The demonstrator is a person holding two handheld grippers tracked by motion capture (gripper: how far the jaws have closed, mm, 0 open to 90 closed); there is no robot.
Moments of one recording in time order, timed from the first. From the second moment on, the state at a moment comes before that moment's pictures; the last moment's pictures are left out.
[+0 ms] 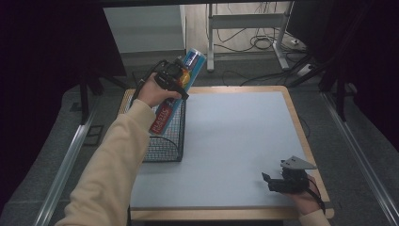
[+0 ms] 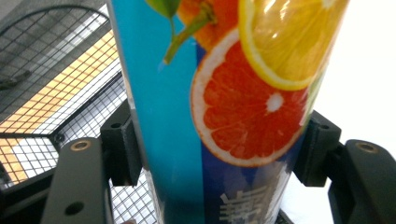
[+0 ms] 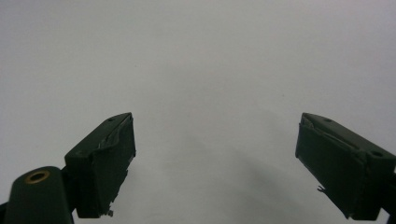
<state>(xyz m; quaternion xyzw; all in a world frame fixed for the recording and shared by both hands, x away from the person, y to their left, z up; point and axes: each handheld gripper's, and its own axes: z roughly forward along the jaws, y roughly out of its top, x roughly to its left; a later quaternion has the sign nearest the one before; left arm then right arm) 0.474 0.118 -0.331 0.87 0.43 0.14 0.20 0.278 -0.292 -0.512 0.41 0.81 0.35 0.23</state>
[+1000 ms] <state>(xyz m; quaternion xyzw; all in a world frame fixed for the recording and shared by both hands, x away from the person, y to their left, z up) 0.513 0.130 -0.383 0.87 0.45 0.15 0.14 0.279 -0.293 -0.513 0.42 0.81 0.35 0.23</state>
